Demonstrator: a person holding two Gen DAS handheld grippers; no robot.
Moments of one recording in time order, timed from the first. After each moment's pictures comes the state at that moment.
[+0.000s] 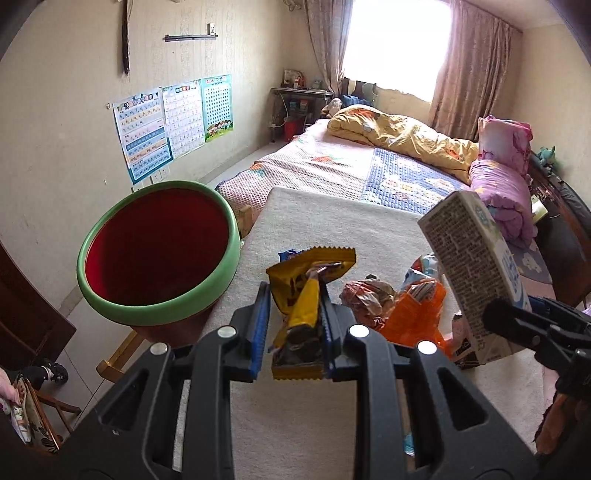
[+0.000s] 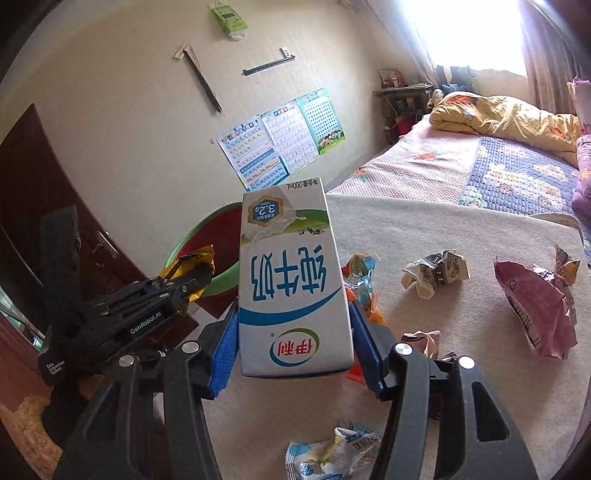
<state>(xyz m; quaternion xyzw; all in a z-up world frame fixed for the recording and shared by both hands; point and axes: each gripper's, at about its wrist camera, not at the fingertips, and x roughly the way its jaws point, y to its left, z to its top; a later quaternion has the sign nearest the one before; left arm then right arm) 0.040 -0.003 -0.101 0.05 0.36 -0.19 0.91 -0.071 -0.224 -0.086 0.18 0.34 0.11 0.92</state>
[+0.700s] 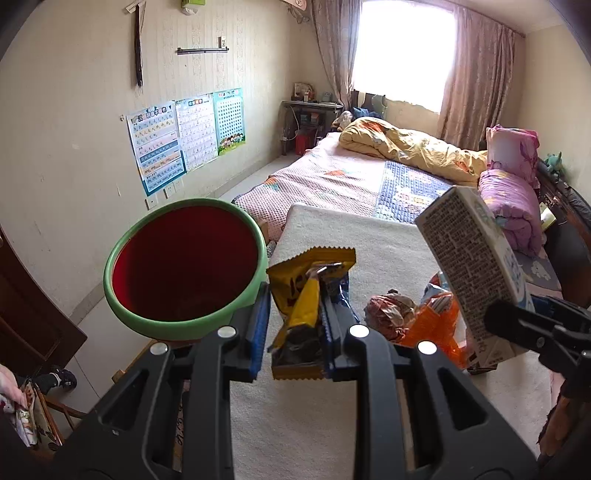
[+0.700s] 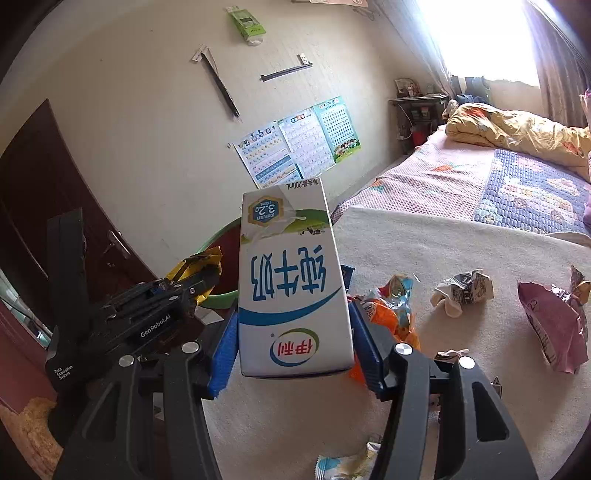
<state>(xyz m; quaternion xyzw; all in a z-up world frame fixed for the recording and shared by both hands) 0.037 0.016 -0.085 0.05 0.33 -0.17 0.93 -0.061 -0.193 -0.065 0.16 0.33 0.14 0.92</state>
